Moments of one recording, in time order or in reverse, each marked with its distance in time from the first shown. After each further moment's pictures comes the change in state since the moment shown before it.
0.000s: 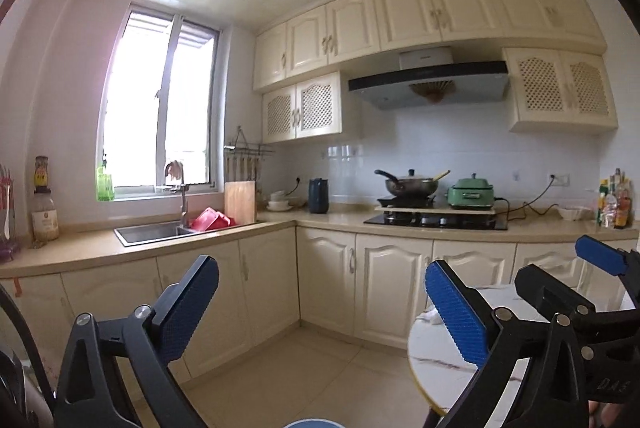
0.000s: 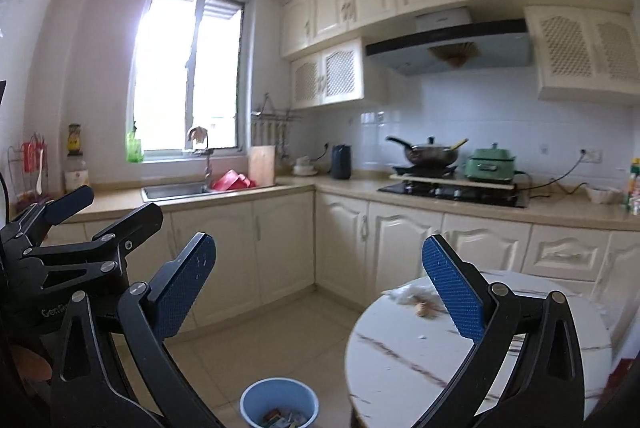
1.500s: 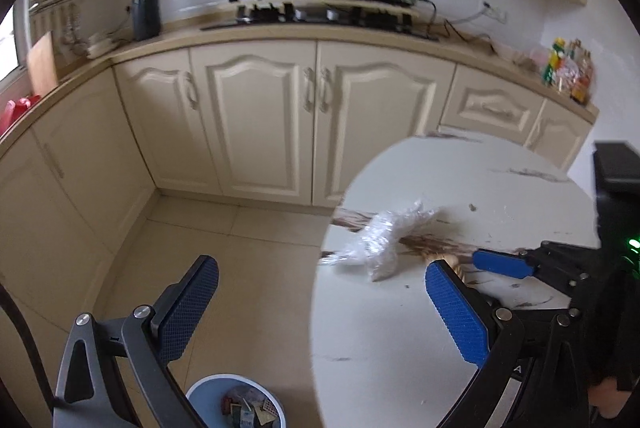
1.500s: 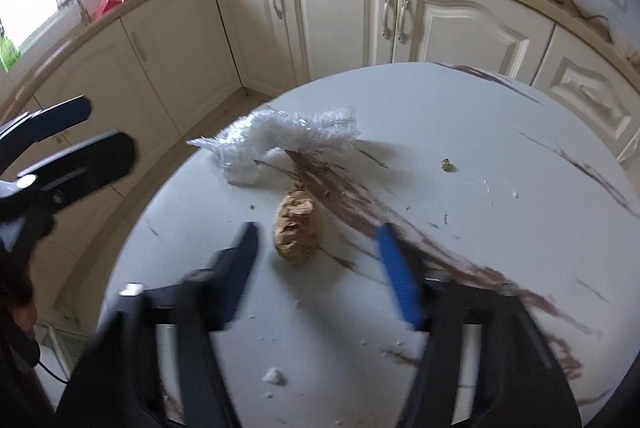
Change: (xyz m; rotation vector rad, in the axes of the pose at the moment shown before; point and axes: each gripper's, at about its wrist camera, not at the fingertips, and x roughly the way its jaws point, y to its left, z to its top) left arm 0.566 -0.094 0.004 0.156 0.730 -0.487; right arm 0.339 -0.229 -0.178 0.142 0.854 -0.121
